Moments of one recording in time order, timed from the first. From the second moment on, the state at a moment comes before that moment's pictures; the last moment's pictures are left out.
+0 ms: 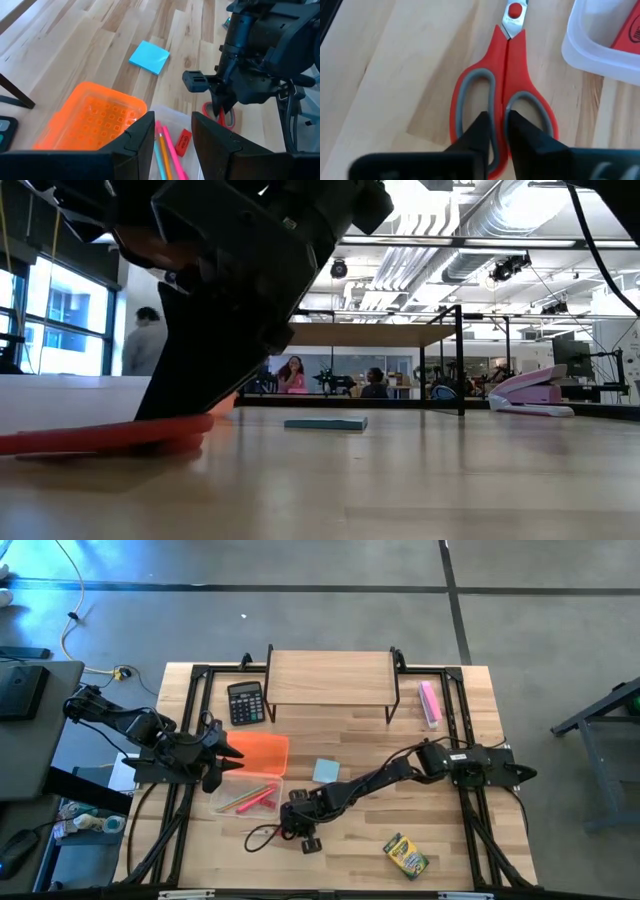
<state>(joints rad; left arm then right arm) -0.31 0.69 0.77 -0.82 -0.33 -0.57 0.33 2.42 1.89 -0.49 -0.10 0.07</state>
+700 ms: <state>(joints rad) -0.31 0.69 0.77 -0.93 -0.32 -0.61 0.39 2.36 1.88 -0.48 -0.16 0.27</state>
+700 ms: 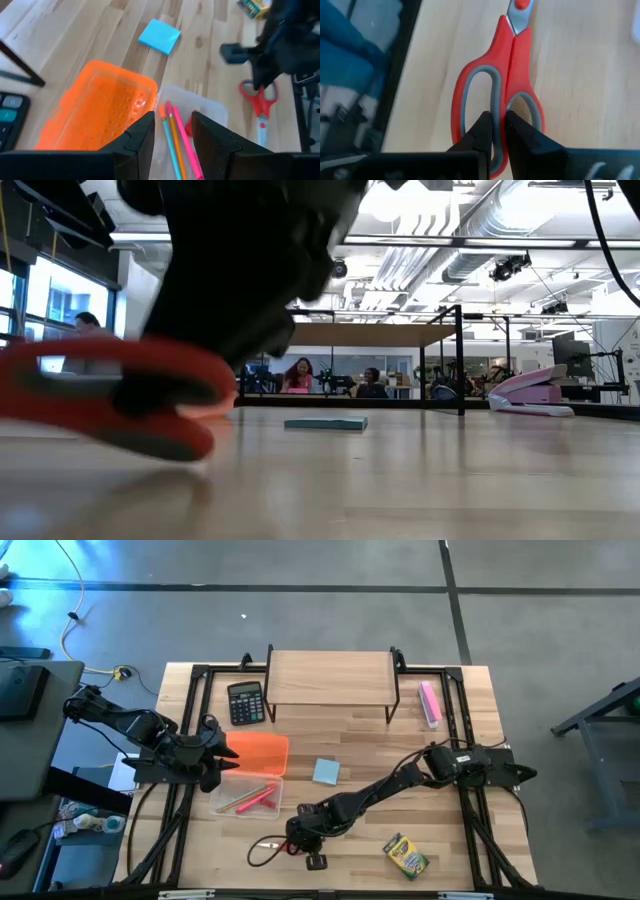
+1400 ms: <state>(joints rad) -0.31 0.69 0.77 -1.00 -0.32 -0.68 0.34 2.33 2.03 -0.45 0.04 0.57</state>
